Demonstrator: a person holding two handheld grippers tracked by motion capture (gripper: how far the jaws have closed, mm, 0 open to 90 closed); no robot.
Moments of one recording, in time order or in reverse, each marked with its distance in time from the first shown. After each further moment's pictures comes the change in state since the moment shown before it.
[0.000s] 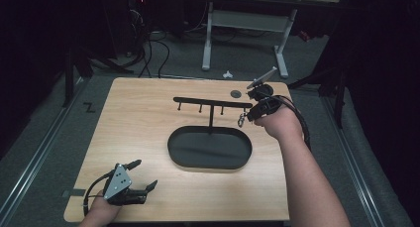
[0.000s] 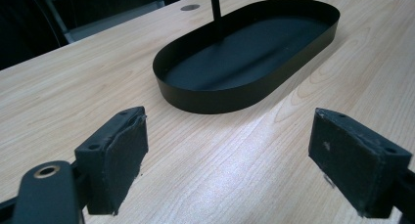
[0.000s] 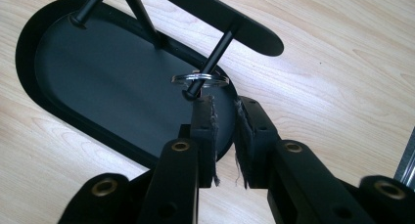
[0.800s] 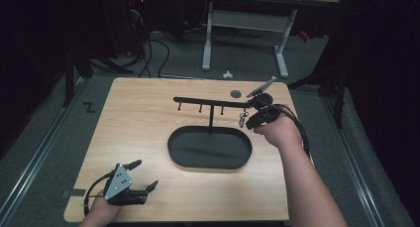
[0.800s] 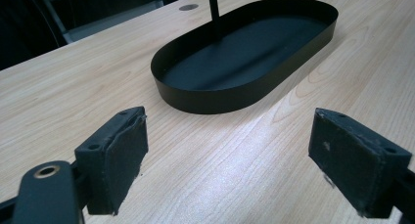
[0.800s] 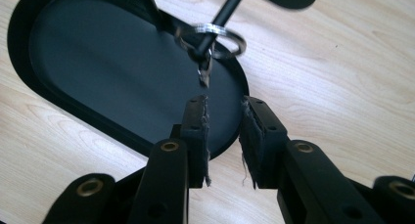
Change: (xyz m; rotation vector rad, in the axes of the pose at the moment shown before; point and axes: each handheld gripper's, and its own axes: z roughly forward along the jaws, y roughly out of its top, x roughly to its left) left arm -0.001 0.001 0.000 0.005 -0.003 0.006; right arm 0.003 -0.017 0.015 0.018 0.017 0.007
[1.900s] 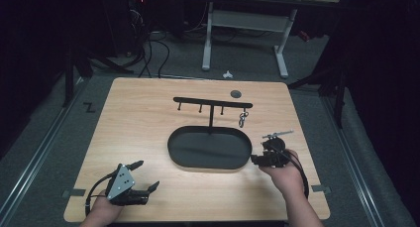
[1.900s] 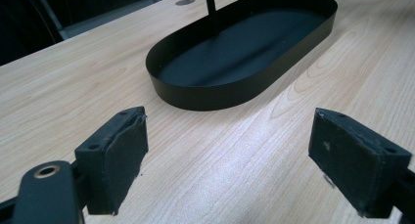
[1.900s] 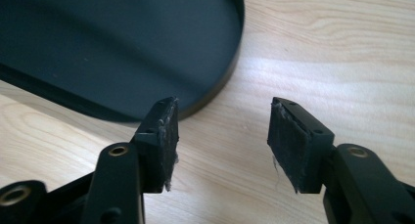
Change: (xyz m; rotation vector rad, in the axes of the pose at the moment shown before) left arm -0.002 -0.001 0.005 0.020 -0.007 0.013; right arm -0.018 -0.119 0.085 -0.166 0.036 0.154
